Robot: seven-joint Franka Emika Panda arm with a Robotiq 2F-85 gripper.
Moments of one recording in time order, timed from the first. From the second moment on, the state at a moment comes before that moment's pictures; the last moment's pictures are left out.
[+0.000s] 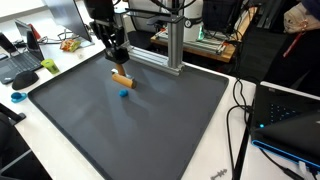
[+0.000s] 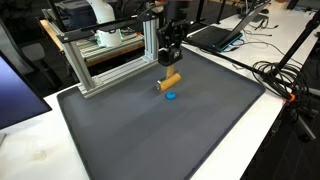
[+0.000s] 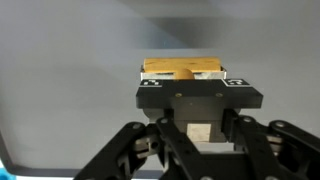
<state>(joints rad) -0.03 0.27 -0.02 -1.89 -0.04 2.20 -0.03</state>
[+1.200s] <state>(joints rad) -0.04 0.34 -0.02 -1.88 -0.03 2.29 -0.02</state>
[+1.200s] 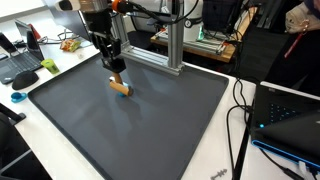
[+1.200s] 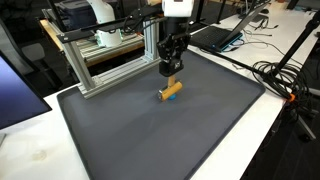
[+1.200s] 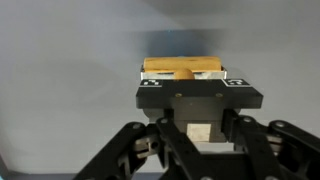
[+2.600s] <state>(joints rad) -0.04 0.38 -0.02 -1.88 -0.02 2.37 -0.02</state>
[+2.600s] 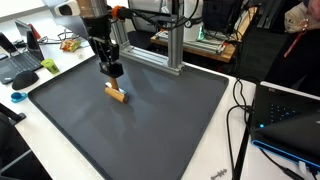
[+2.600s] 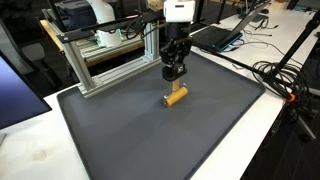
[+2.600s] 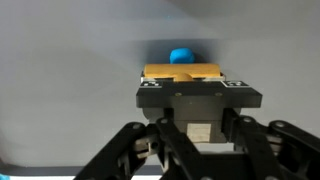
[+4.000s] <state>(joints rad) -0.04 0.38 -0.03 -1.84 -0.02 2.24 -0.02</state>
